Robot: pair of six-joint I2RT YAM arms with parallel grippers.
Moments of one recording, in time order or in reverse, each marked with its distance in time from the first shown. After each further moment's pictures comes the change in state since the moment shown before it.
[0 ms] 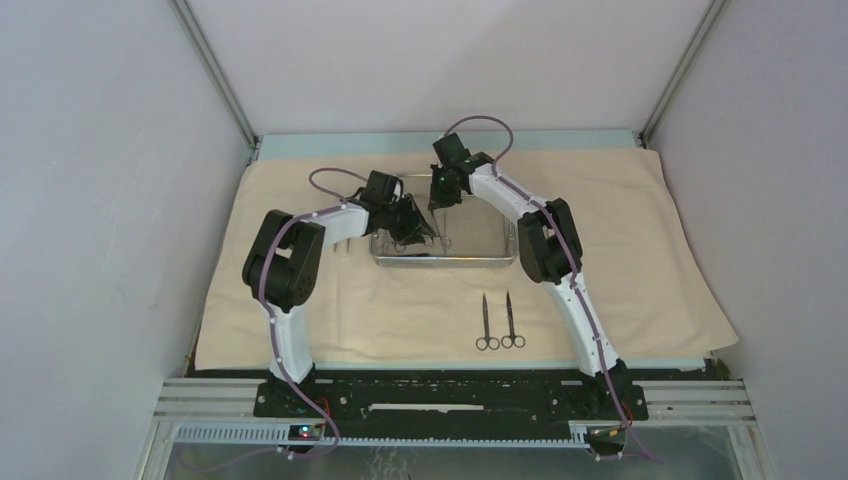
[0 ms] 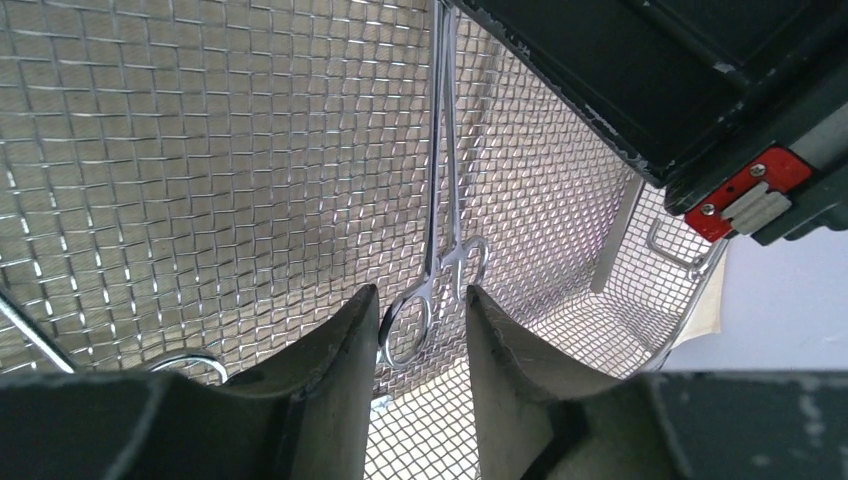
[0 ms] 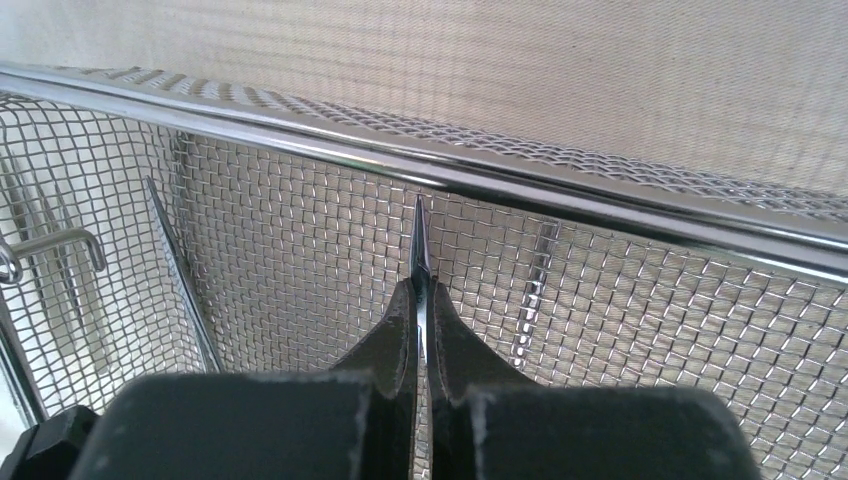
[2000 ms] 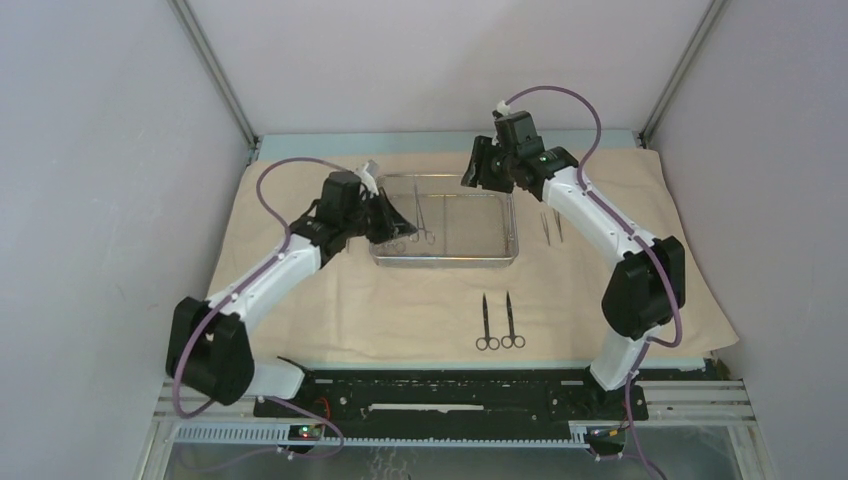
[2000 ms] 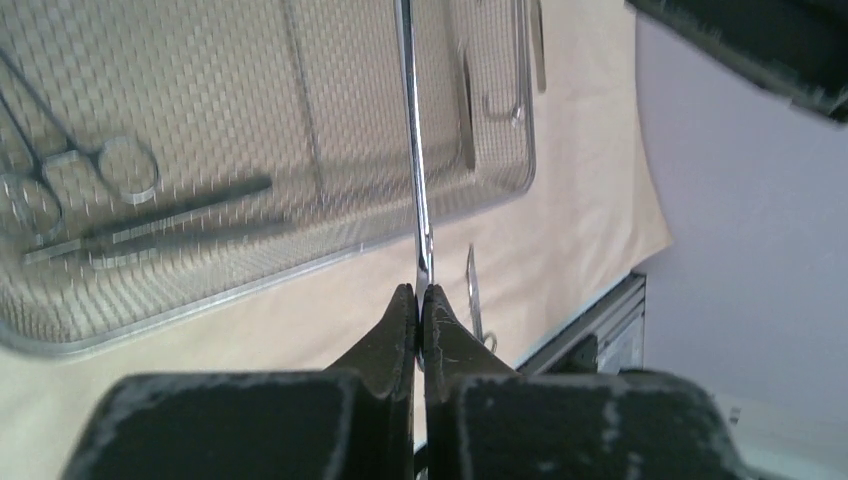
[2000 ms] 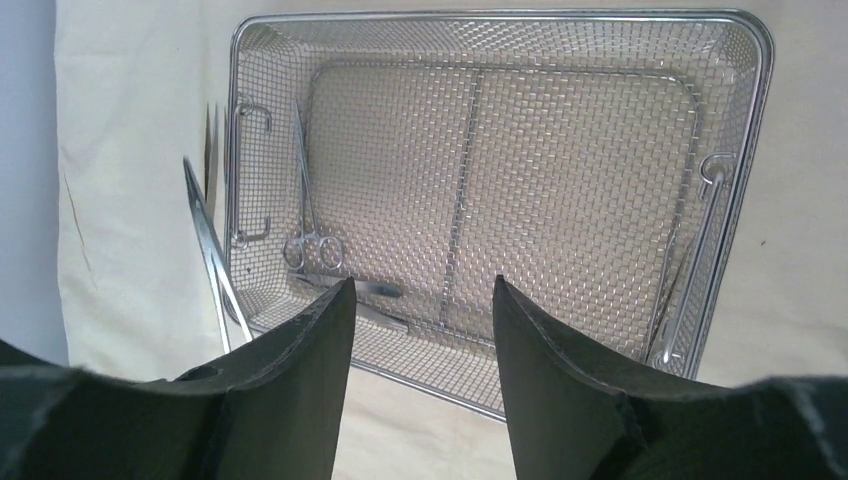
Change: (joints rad) left arm -0.008 -0.563 -0.200 -0.067 -0.006 0.090; right arm -0.069 -0.739 -0.570 0.069 0.032 -0.024
